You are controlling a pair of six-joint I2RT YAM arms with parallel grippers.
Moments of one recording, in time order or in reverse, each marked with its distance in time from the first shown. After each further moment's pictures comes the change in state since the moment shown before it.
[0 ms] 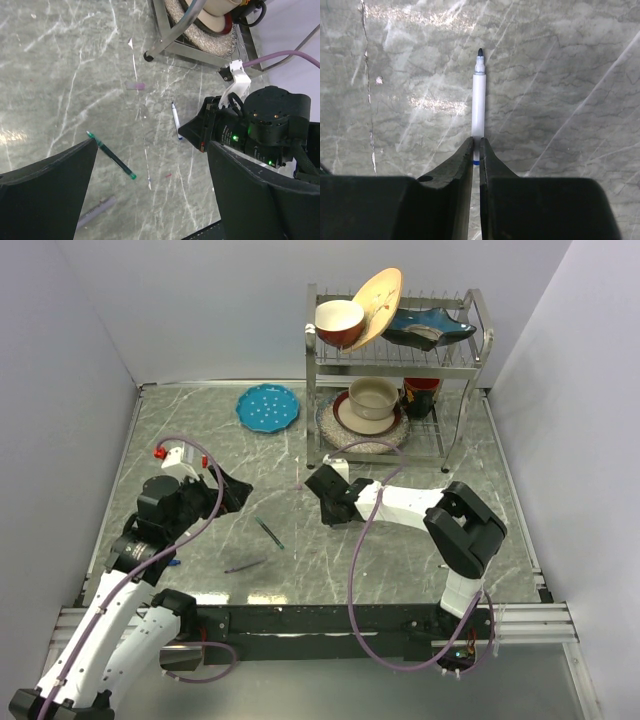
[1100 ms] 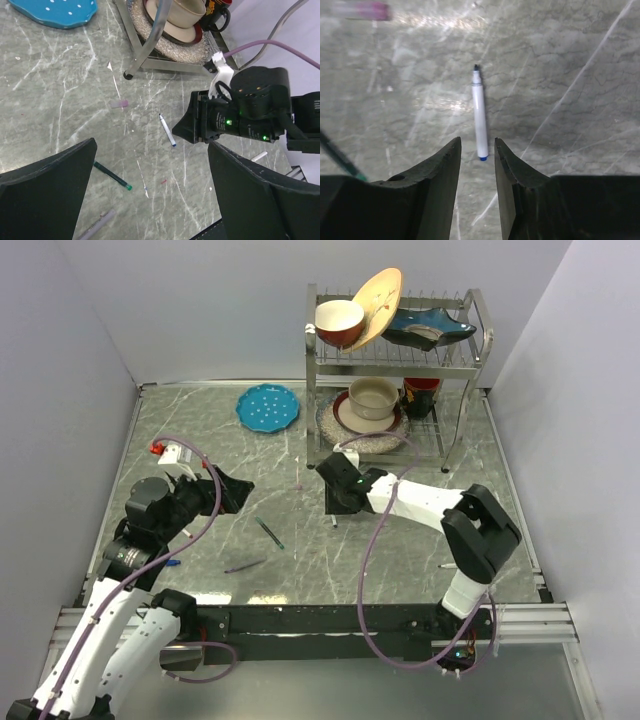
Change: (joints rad) left arm 0.000 -0.038 0.040 0.032 0.077 0.083; right arm -0.066 -0.078 0.022 -0.053 -0.059 0.008
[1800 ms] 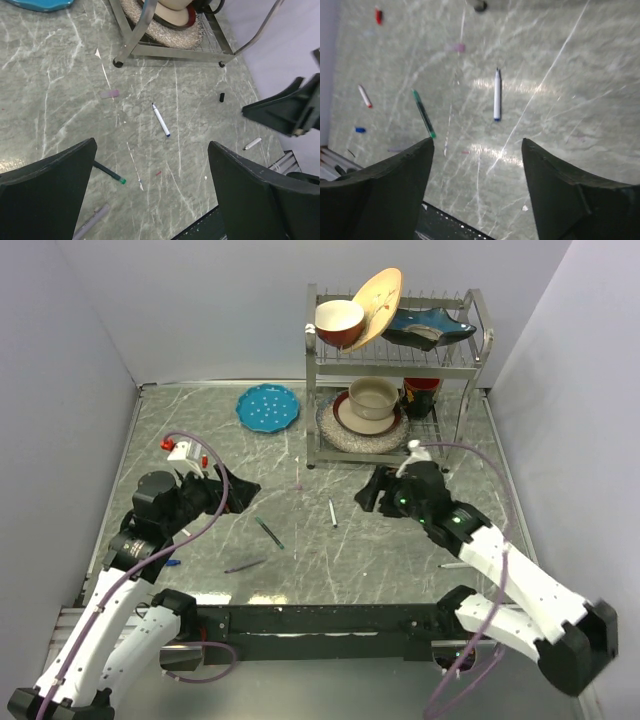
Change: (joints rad) left arm 0.000 0.056 0.000 0.016 0.072 0.001; right arm -0.206 -0.769 -0.345 0.059 -0.226 -0.018
